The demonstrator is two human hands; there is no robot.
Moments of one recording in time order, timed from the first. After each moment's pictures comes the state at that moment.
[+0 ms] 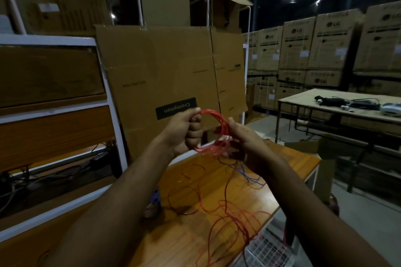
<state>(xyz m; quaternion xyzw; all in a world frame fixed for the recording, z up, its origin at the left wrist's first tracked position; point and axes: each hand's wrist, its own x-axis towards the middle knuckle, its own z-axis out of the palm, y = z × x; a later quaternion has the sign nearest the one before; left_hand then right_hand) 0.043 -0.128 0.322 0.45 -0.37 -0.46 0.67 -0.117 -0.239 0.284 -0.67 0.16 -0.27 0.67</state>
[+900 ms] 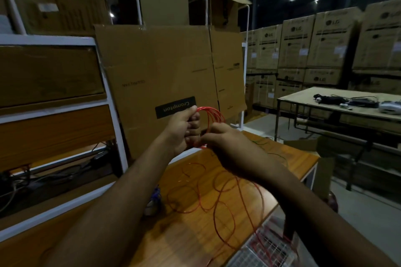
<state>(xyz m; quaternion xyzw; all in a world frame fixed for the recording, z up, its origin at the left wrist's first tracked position) 0.039 -0.130 0.319 0.48 -0.38 -0.40 0.68 -0.136 -0.178 0.313 -0.96 0.05 -0.27 0.04</state>
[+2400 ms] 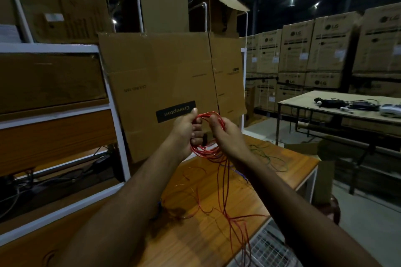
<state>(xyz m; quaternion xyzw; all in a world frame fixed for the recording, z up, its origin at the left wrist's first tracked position) 0.022 -0.137 0.319 0.45 -0.28 -0.43 0.73 -0.094 -0.210 0.294 -0.77 0.19 -0.39 0.46</state>
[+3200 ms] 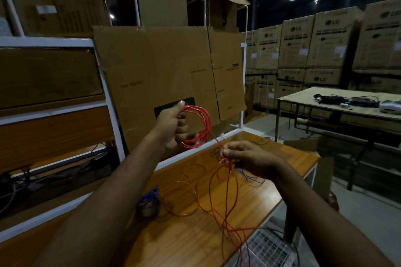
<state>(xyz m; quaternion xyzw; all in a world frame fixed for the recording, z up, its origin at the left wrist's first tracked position) 0.053 -0.124 0.327 0.50 -0.33 -0.35 0.72 -0.136 -0.278 0.252 -0.78 0.05 -0.11 0.62</state>
